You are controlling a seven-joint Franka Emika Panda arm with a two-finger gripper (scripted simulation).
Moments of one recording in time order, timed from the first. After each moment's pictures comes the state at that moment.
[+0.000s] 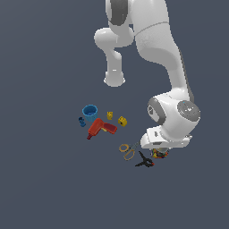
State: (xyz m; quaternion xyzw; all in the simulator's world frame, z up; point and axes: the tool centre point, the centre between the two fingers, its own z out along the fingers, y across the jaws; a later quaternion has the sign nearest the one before) arm 0.076 0.221 0.058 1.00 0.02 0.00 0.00
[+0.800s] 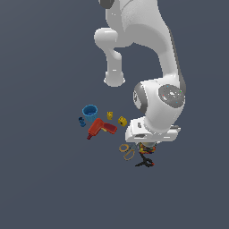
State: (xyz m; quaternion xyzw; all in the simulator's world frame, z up) arm 0.075 0.146 0.118 1.00 0.02 0.00 0.00
